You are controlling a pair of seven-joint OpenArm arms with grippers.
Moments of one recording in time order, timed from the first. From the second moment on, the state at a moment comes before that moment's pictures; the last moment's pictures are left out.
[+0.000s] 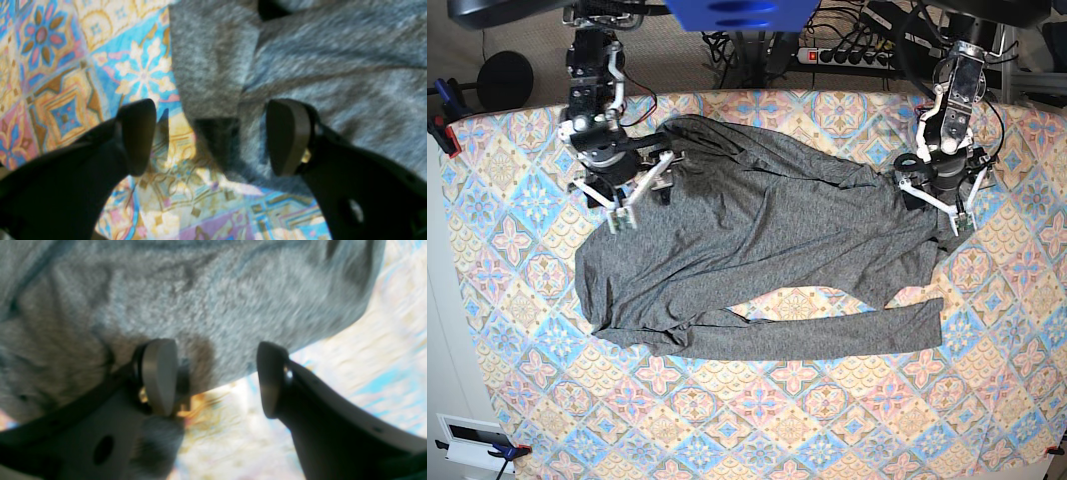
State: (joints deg) left arm 12.1 -26.3 6.9 101.0 -13.8 36.3 52.8; right arm -15.5 3.3 5.4 111.2 6.6 16.0 -52.8
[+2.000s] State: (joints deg) left arm 12.1 -26.3 0.4 101.0 -14.0 36.4 46.6; right arm -15.5 6.9 22.8 93.2 21.1 16.8 -47.4
